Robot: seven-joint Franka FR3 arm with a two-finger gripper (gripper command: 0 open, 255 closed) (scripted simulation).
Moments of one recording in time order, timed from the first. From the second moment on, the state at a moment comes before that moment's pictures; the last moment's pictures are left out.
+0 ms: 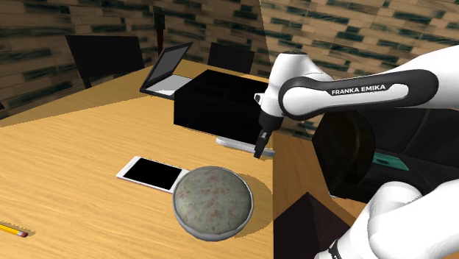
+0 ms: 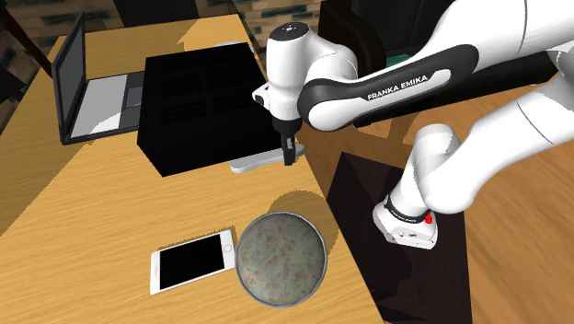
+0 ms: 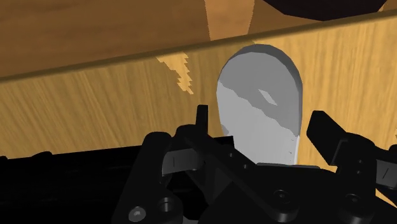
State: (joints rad) arm 0.14 -0.47 0.03 -2.51 0.00 2.06 -0.31
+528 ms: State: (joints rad) arm 0.14 -0.46 0.04 -2.52 0.00 2.05 -0.31
